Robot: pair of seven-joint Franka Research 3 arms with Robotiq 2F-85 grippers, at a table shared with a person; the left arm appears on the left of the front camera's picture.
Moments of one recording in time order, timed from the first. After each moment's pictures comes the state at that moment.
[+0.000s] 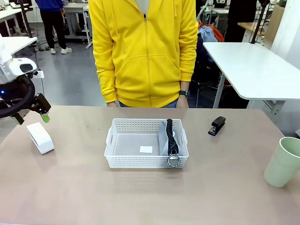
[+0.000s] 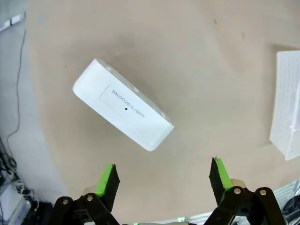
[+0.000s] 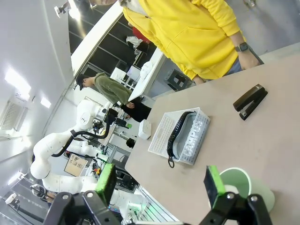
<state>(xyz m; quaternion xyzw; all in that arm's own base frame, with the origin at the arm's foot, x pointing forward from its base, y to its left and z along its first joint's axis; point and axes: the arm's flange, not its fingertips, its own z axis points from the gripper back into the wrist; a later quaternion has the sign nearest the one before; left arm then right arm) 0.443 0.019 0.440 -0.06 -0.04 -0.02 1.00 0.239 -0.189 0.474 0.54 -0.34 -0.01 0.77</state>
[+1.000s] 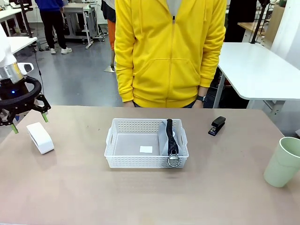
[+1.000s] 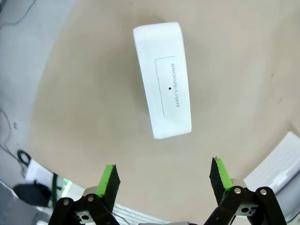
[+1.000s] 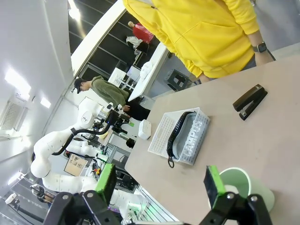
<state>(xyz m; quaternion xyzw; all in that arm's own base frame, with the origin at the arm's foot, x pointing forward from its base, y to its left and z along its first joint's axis) 0.444 0.016 0.431 -0.03 0.02 0.32 0.95 0.239 -0.190 0.474 0.54 -0.34 -0.01 0.77</state>
